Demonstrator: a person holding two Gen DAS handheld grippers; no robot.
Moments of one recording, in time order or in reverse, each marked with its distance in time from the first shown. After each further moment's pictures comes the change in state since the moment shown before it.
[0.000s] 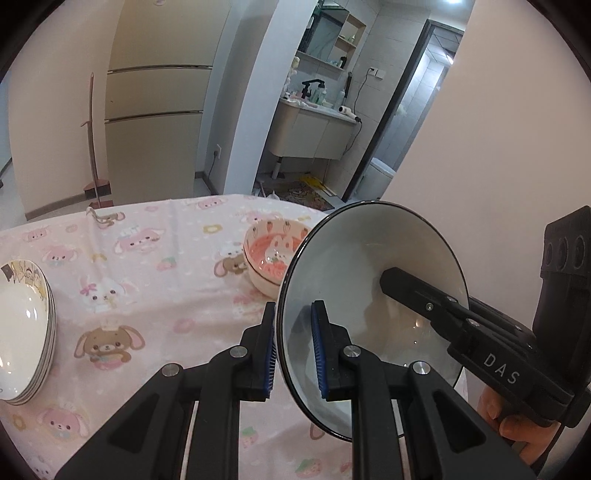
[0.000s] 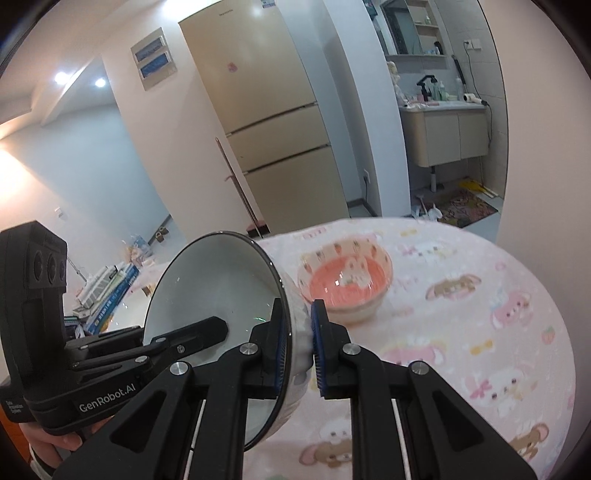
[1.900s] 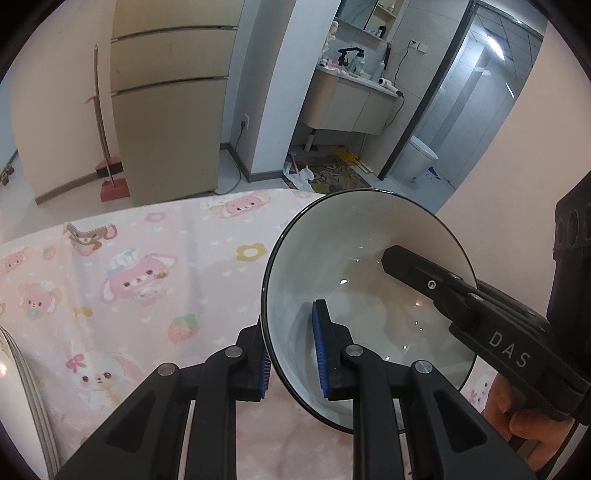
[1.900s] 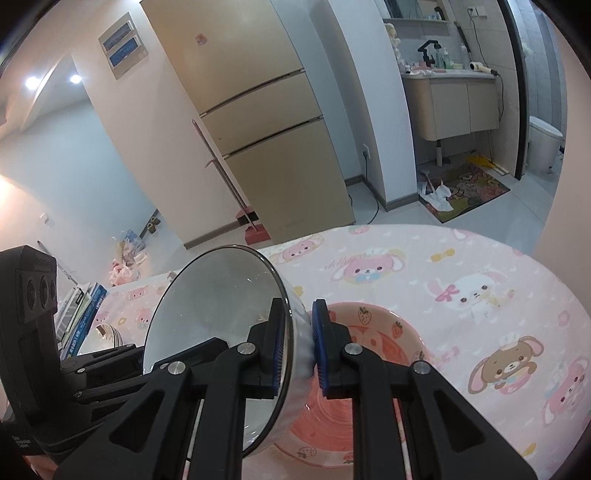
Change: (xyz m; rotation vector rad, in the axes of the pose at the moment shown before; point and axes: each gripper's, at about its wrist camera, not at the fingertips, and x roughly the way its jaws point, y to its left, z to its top) left arm 0.140 0.062 0.071 -0.046 0.147 0.098; right arm 0.156 -0.040 0.060 0.069 0.125 -0.004
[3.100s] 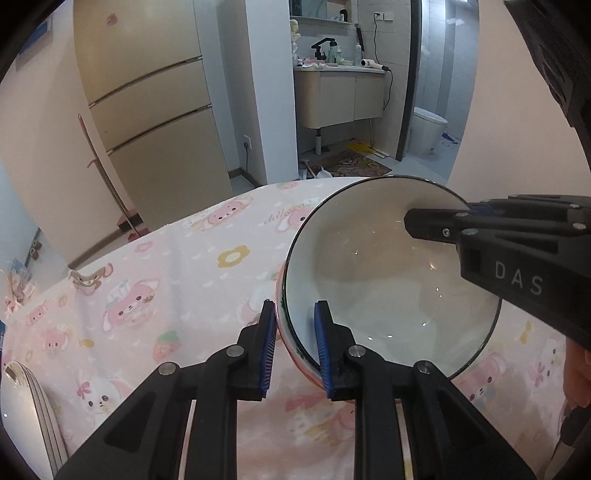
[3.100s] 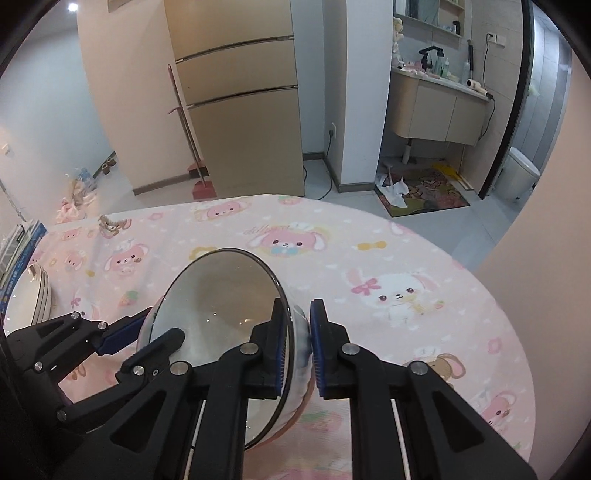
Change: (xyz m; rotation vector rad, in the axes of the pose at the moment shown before) left arm 0.048 -0.050 -0.027 0.253 -0.055 0.207; right arm 0.011 -0.032 0.004 -0.188 0.121 -0.228
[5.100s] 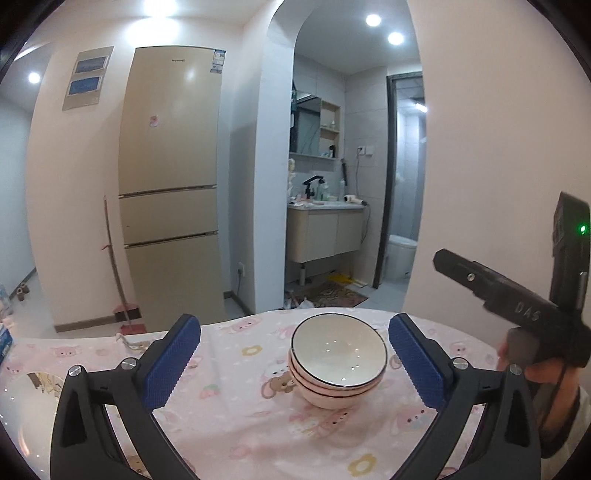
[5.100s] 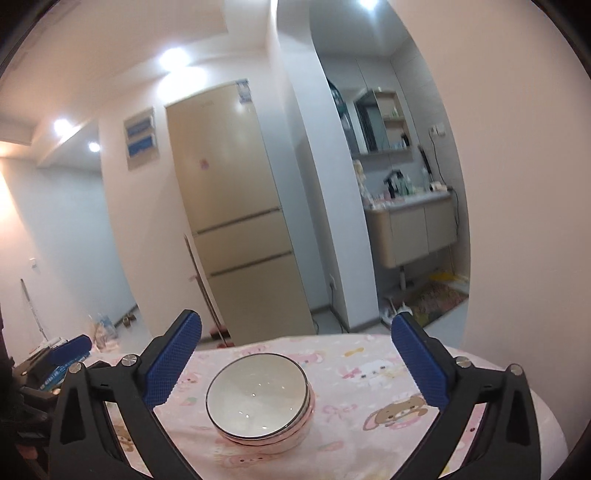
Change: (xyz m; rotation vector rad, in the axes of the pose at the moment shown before) left arm -0.168 0.025 -0.059 -0.041 -0.582 -0.085; right arm -0.132 -0.012 -0.082 0.149 -0.740 0.057
